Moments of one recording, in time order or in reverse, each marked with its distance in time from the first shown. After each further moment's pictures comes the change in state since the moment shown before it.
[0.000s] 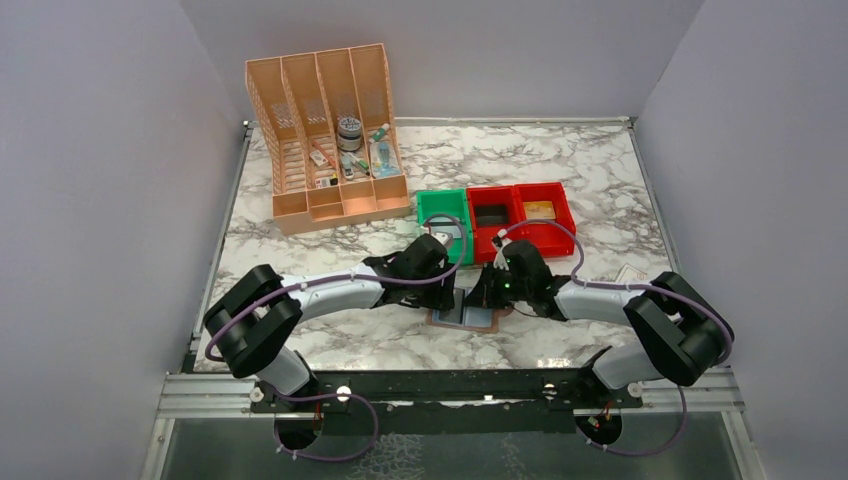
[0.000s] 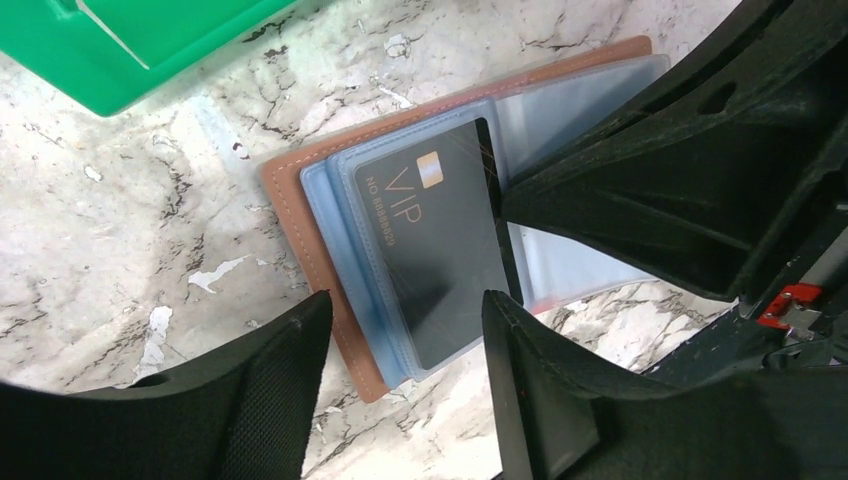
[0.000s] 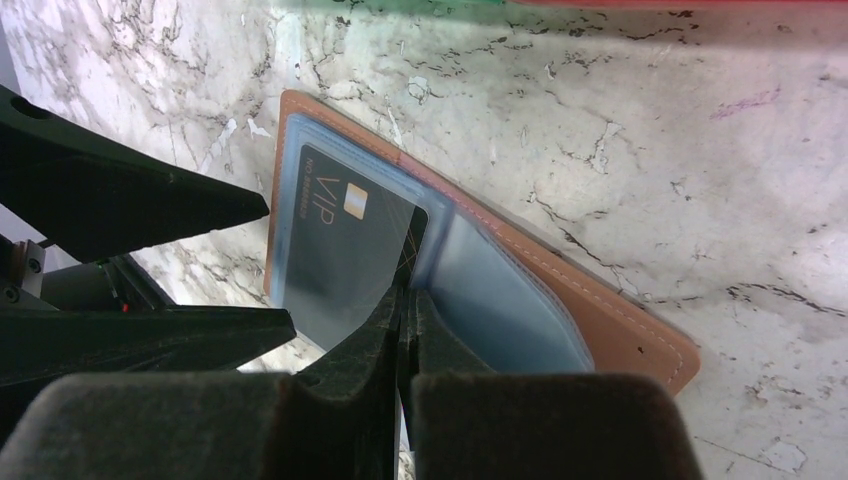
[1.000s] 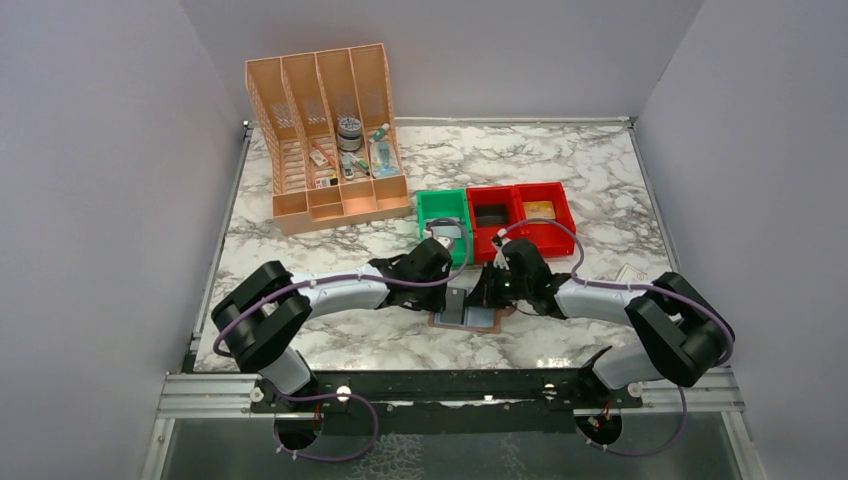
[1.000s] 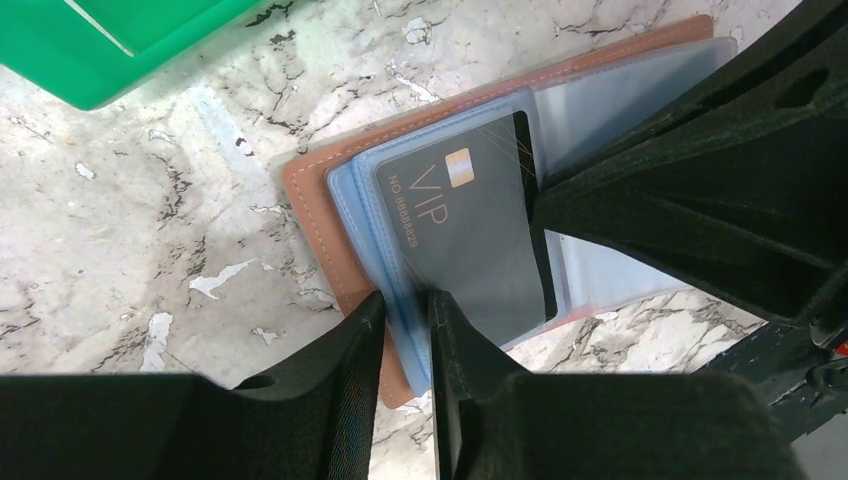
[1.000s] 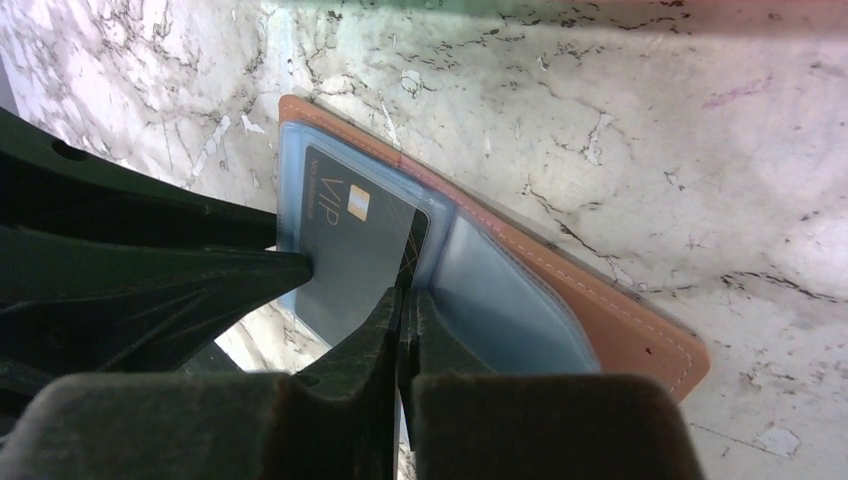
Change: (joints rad) left arm -0.017 0.042 0.005 0.000 -0.024 0.001; right arm 0.000 0.000 0.025 -0.054 -0.010 0.004
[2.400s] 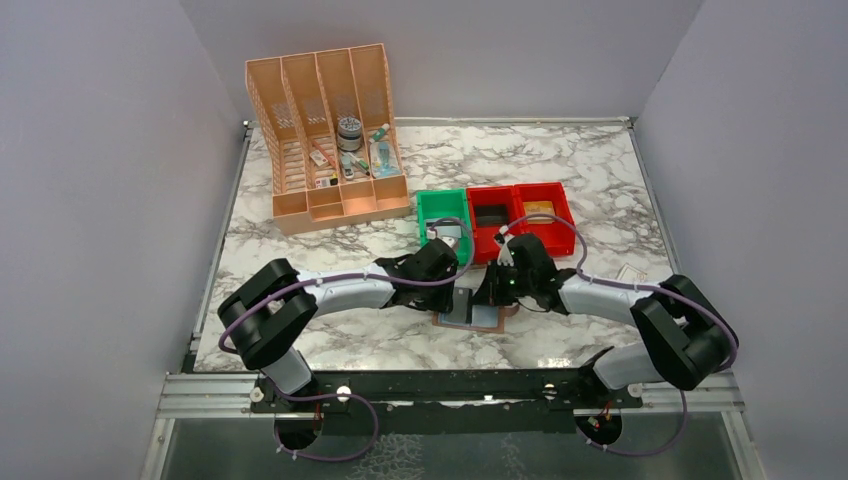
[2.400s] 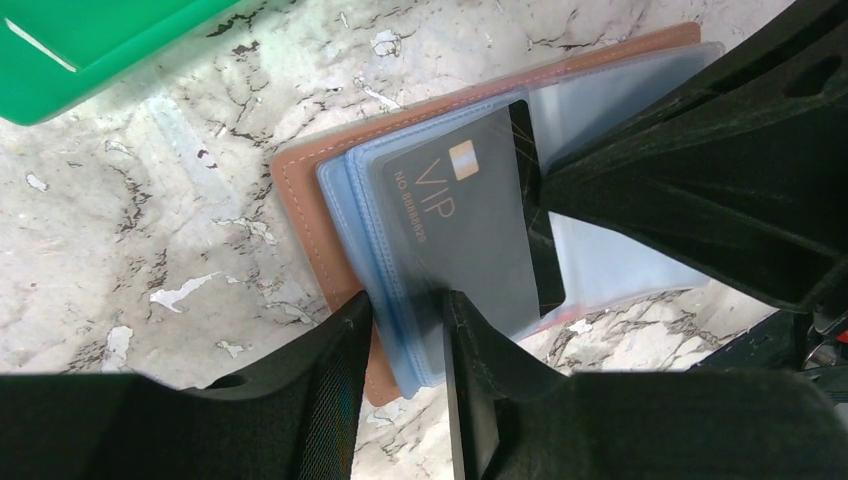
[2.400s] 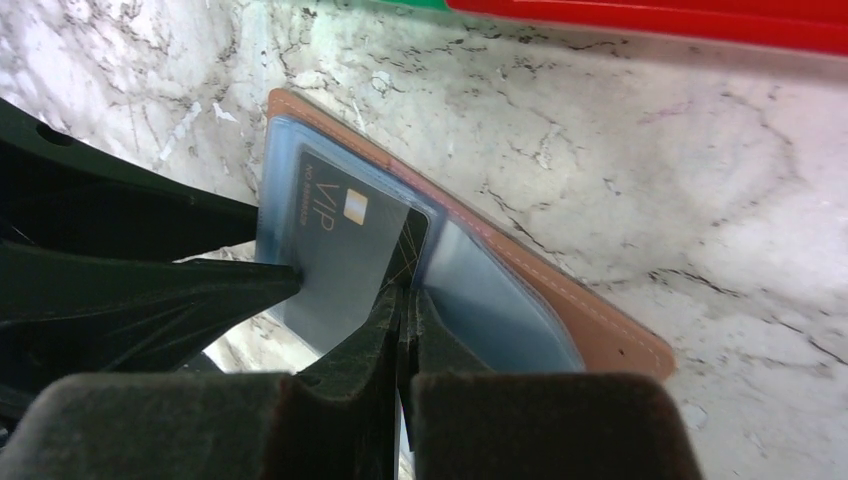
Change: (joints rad) left arm -0.019 0.032 0.034 -0.006 -0.008 -0.034; right arm -0.066 -0.013 0.018 -0.072 -0.029 -0.120
